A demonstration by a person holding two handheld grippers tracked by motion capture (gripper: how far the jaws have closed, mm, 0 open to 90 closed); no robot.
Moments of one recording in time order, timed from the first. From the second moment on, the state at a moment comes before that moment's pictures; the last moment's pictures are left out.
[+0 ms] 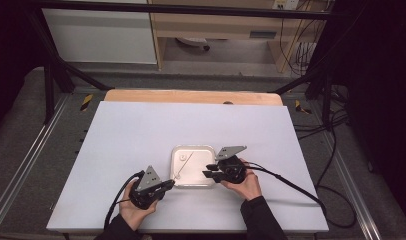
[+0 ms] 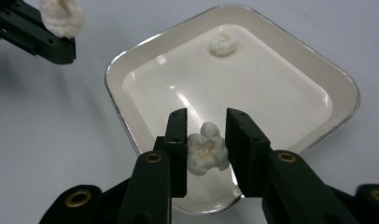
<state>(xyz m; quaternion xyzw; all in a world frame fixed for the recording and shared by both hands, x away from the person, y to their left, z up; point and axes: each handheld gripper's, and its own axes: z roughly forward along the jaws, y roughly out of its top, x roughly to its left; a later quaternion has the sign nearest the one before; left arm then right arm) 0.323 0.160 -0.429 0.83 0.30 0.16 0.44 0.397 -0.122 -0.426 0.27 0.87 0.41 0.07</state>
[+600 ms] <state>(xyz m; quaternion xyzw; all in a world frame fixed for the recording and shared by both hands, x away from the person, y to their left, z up) 0.321 0.160 -0.429 0.83 0.29 0.15 0.44 0.393 -0.137 -0.392 0.27 0.82 0.50 0.05</state>
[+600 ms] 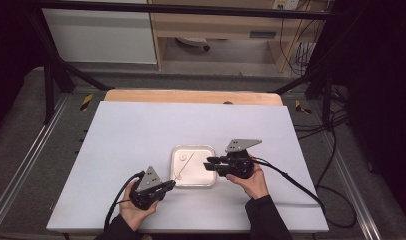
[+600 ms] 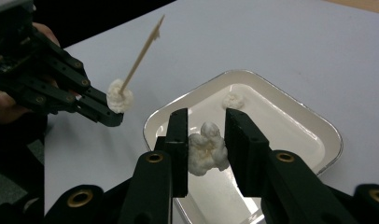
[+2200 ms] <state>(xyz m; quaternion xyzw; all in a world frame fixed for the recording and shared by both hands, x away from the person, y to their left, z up) 0.318 0.156 -0.428 0.84 0.28 0.15 0.45 0.407 -0.117 -0.354 0.26 0.77 0.58 -0.03</state>
